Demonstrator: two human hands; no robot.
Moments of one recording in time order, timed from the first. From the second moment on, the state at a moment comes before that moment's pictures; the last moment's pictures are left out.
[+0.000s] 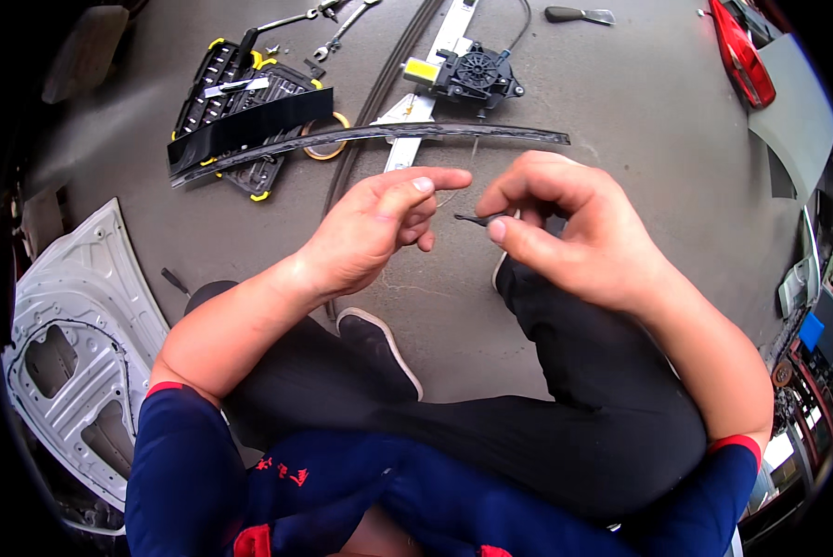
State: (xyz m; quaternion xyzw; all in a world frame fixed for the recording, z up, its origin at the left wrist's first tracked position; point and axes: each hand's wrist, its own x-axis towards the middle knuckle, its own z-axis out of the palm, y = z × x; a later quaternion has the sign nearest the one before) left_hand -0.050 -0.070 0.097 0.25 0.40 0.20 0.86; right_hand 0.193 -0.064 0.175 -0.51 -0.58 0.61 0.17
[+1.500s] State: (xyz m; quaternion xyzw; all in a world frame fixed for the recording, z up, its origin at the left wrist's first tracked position) left_hand -0.054 -0.054 0.105 0.28 0.35 0.21 0.87; right_hand 0.184 -0.057 0.181 -0.49 -0.68 0.50 0.21
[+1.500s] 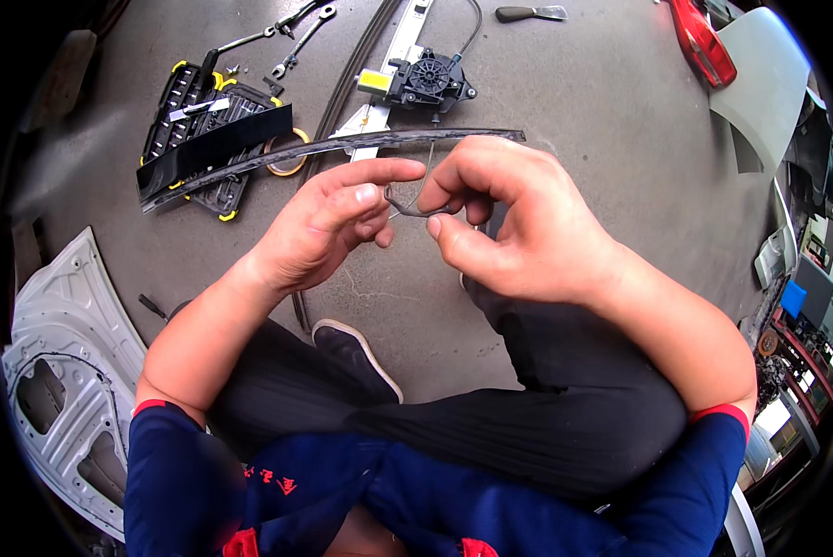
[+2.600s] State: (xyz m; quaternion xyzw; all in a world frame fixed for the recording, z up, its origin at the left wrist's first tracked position) left_hand -0.056 -0.040 0.105 0.34 0.36 0.20 0.85; right_hand 0.184 -0.053 0.181 -0.49 -0.65 0.54 0.19
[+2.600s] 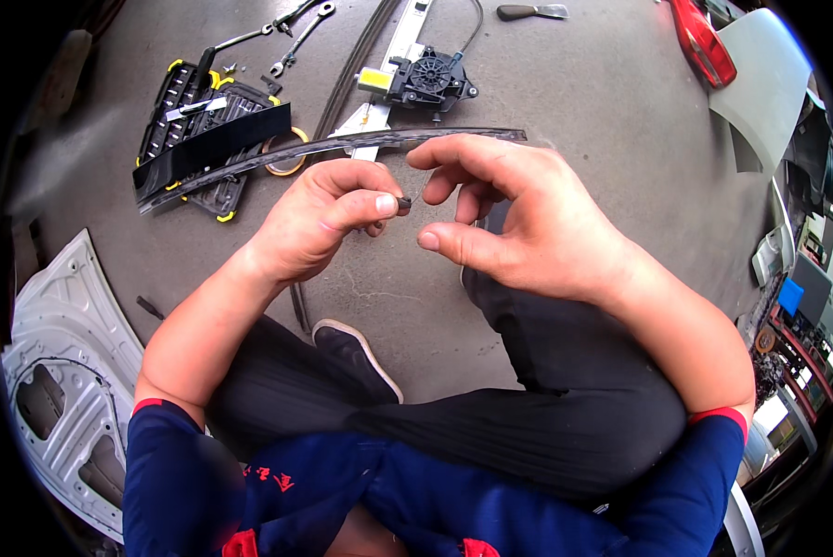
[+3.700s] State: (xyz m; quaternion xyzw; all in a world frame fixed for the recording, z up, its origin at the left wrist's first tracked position) left_hand -0.053 -0.034 0.107 0.47 0.36 0.19 0.79; right_hand 0.191 -0.045 0.185 -0.47 -0.74 0.46 0.13
